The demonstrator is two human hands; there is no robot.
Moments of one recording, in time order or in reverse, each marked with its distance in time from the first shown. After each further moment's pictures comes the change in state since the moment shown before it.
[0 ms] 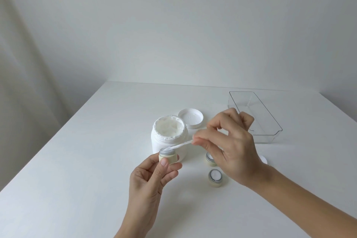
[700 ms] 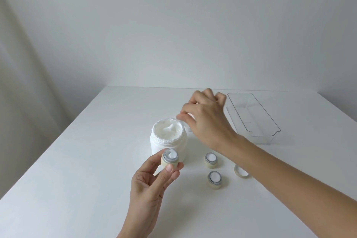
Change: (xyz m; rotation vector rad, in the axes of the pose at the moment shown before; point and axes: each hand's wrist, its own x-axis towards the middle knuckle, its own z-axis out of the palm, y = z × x) left_hand 0.000 -0.001 0.002 -0.014 -0.033 0.018; right_hand 0.046 0.016 0.038 -0.138 -0.299 0.207
